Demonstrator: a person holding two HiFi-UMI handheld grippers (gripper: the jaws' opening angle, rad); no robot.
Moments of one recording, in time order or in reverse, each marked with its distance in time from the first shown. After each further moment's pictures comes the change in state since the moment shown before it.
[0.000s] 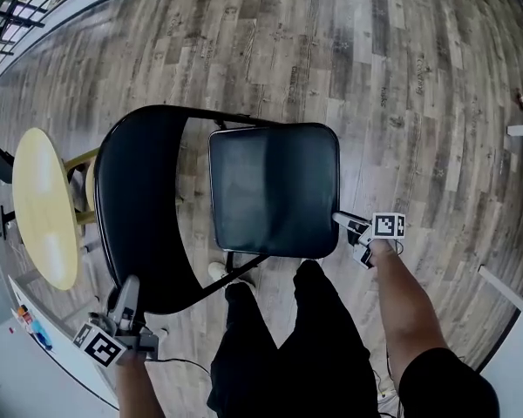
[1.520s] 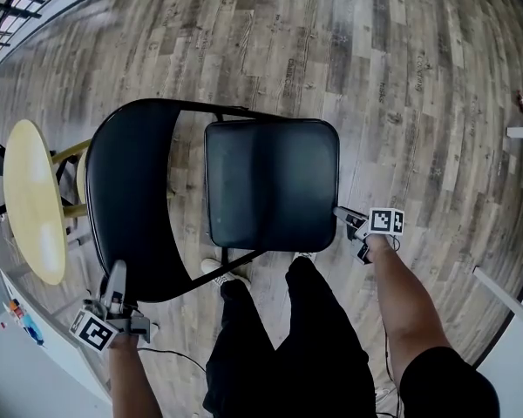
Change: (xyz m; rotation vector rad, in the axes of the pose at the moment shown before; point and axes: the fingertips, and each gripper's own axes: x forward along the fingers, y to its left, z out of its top) left arm 0.018 0.040 -0.011 -0.047 -0.109 -0.010; right arm -0.006 -0.037 0.006 -0.006 0.004 -0.136
